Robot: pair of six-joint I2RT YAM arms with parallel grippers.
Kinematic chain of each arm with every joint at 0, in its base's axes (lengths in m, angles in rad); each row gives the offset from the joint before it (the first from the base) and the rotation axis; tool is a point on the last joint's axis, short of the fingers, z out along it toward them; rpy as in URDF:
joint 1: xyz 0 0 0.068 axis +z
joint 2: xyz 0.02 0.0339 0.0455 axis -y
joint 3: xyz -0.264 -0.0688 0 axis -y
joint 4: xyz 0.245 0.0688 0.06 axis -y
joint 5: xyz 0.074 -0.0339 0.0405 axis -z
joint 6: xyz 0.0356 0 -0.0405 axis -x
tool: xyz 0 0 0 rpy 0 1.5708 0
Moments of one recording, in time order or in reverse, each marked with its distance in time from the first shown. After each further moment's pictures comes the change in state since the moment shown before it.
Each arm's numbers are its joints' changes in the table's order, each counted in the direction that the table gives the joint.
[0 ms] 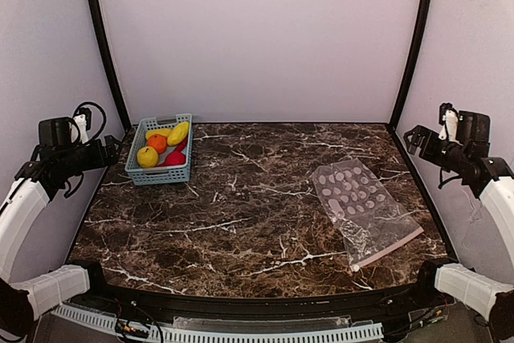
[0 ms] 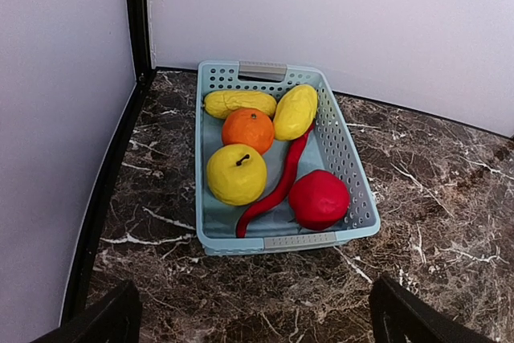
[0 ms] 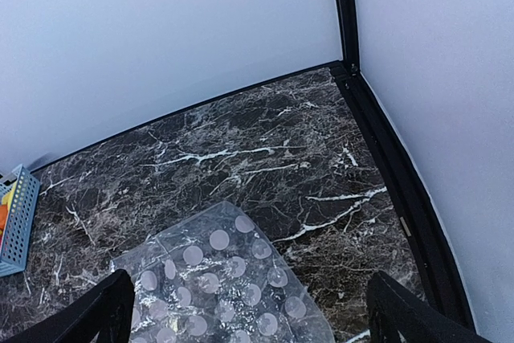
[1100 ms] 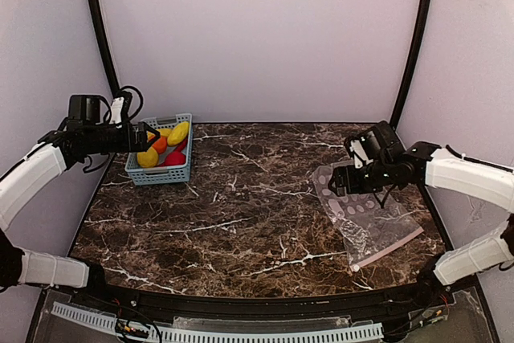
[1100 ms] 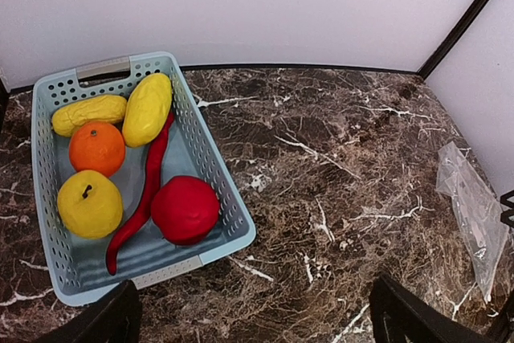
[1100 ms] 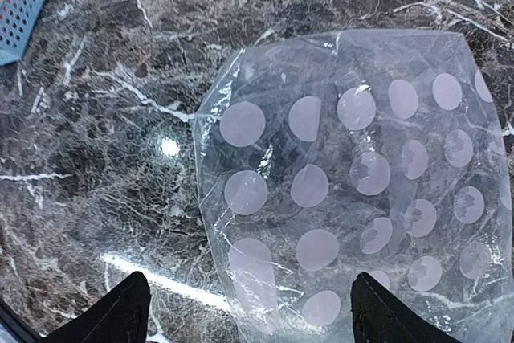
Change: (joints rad) left arm -0.195 -0.299 0.204 0.027 0.208 -0.020; right arm 0.654 -0.436 0.063 -0.072 0.140 -0.106
